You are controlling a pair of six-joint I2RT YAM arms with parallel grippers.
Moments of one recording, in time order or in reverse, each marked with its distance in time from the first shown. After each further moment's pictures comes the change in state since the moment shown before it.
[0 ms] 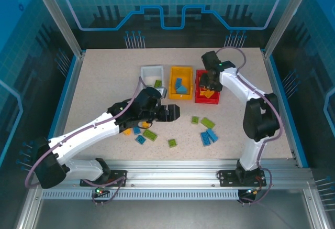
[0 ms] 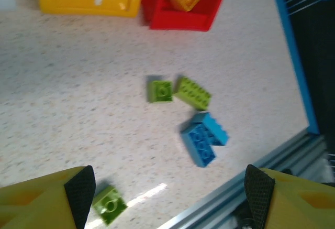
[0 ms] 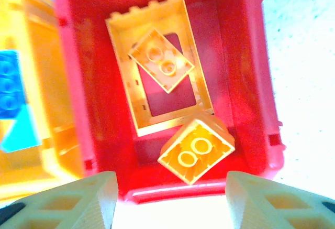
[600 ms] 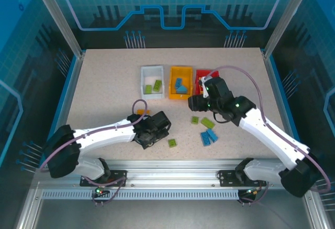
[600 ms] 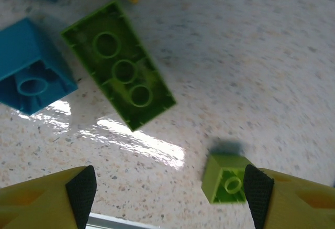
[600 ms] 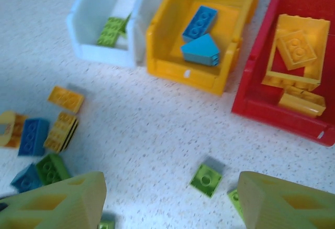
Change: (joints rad) left arm -0.121 0.169 -0.174 -0.207 -0.156 -0.795; right arm 0.309 -0.681 -0.496 0.212 -0.087 -0.217
